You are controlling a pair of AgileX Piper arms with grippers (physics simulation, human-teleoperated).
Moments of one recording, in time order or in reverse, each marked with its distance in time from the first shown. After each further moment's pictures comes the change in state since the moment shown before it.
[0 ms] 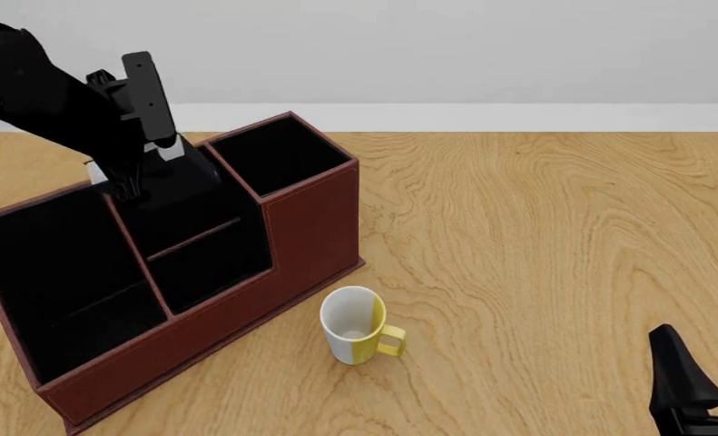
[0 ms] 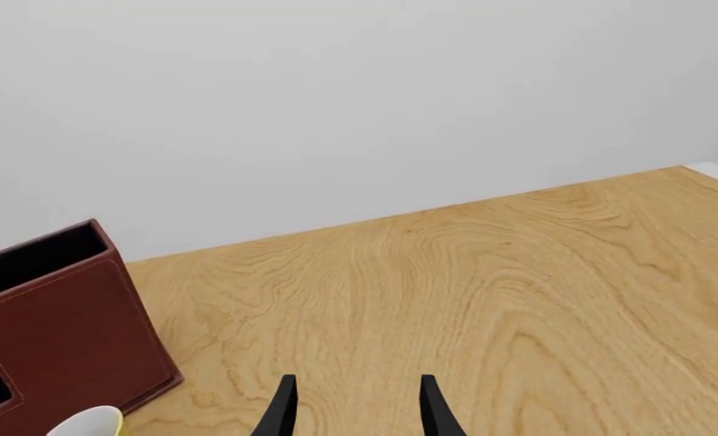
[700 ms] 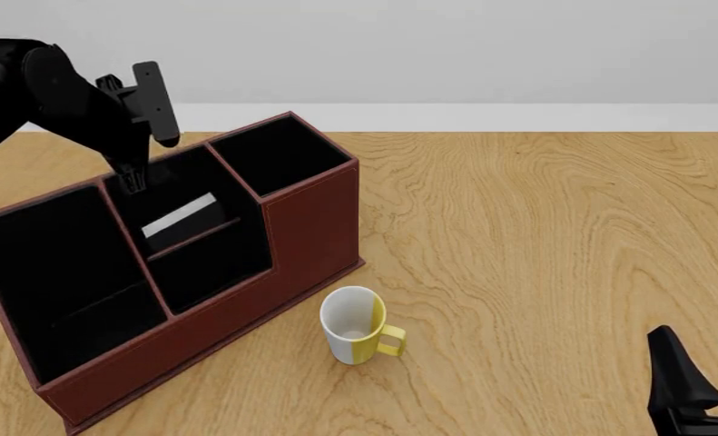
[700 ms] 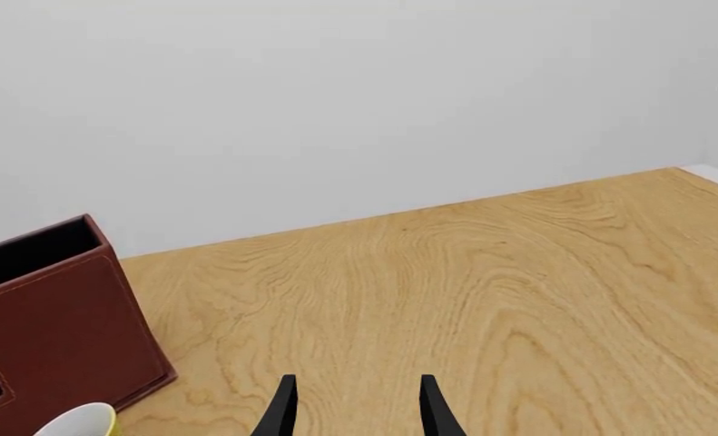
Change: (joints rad) left arm 0.065 0.130 -0.046 -0.093 0.061; right arm -0.005 0.004 0.009 -0.008 -0.013
